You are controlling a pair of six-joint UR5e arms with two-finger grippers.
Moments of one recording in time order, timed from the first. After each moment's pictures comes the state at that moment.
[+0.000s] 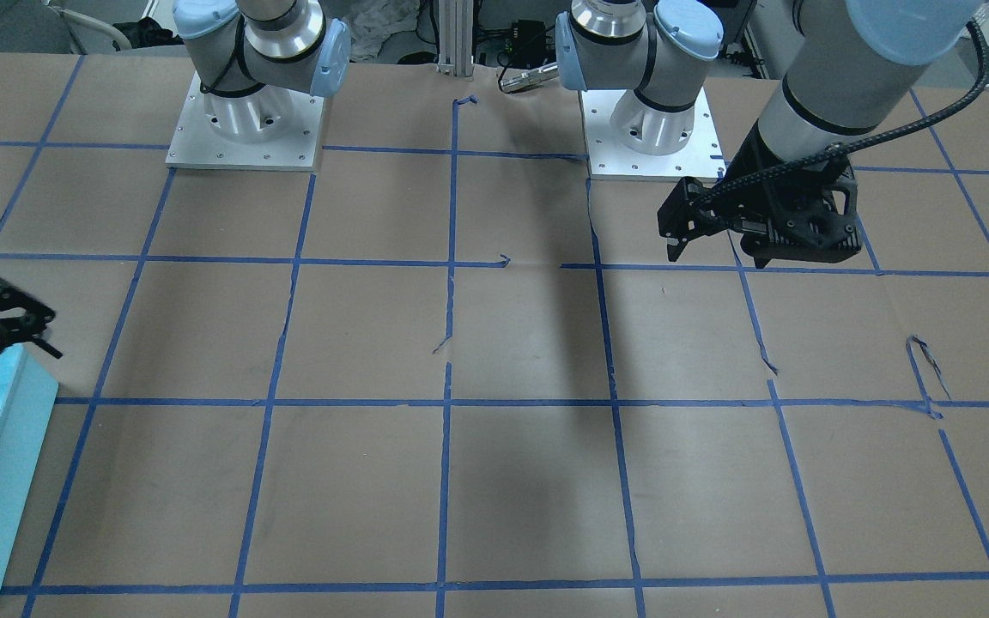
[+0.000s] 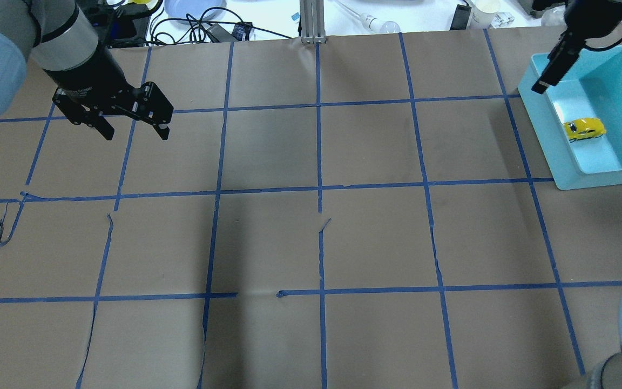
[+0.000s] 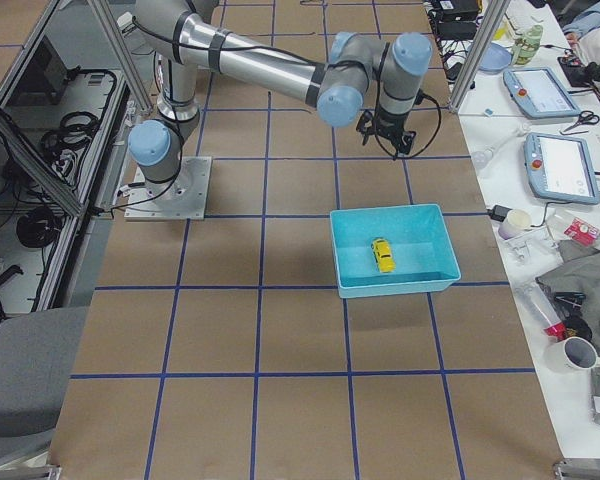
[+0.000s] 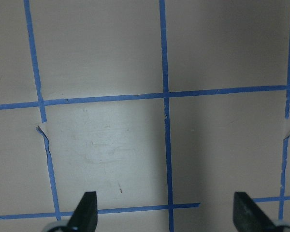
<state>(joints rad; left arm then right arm) -1.49 -1.62 -1.58 -1.55 1.56 0.13 1.34 -1.25 1.35 -1.67 -1.53 -1.12</state>
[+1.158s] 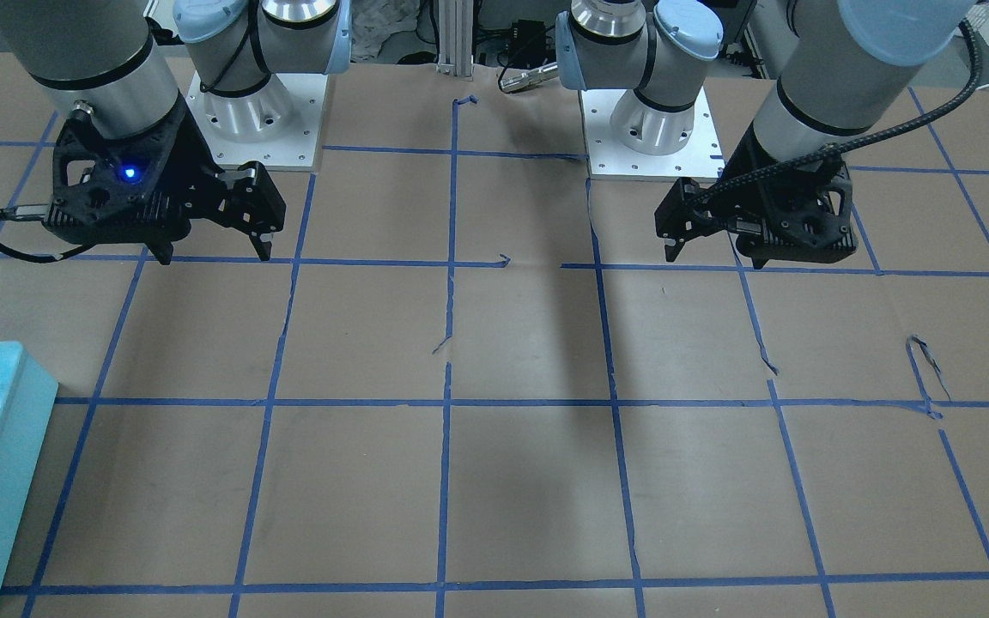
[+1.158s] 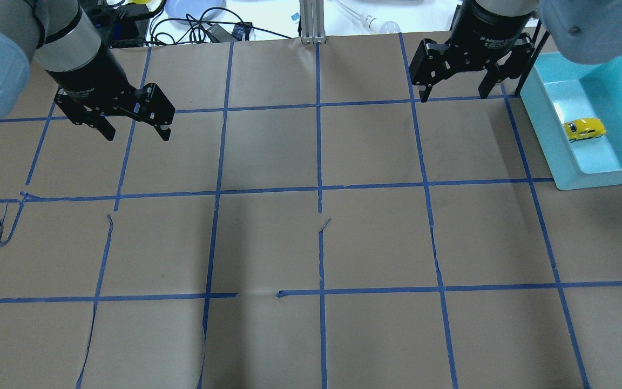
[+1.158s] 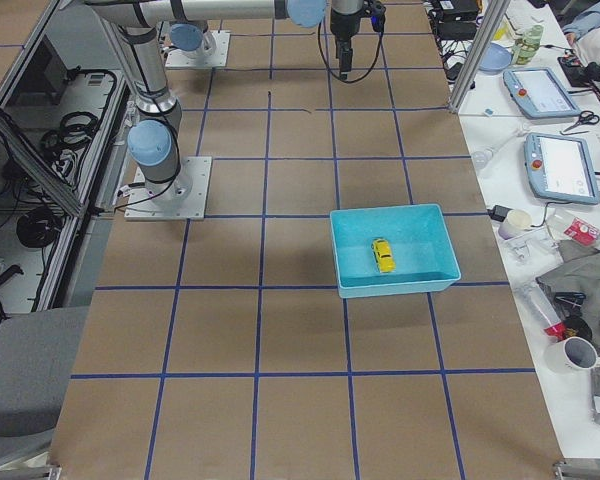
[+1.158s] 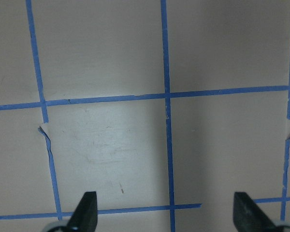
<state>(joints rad) -1.50 -1.62 -1.58 -1.55 1.56 0.12 1.61 -1.49 1.48 -1.61 -1.54 0.00</state>
